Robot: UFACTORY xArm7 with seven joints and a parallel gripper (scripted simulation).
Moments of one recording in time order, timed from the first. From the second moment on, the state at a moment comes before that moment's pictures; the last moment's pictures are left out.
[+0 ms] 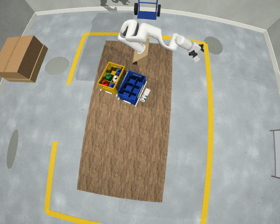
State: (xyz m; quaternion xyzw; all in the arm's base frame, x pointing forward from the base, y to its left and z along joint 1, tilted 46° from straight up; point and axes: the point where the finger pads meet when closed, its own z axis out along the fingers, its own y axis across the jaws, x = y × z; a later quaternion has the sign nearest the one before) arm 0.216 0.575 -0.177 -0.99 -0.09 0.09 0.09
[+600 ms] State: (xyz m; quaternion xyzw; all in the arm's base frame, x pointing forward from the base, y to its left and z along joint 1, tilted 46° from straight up) arm 0.230 0.520 -0.159 -0.97 -0.20 0.11 -0.09
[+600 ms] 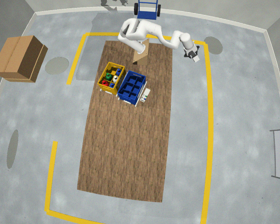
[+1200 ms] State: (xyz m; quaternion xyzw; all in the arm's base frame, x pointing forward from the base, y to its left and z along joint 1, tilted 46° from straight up) arm 0.260 0.473 -0.130 -0.94 -0.23 0.11 -0.21
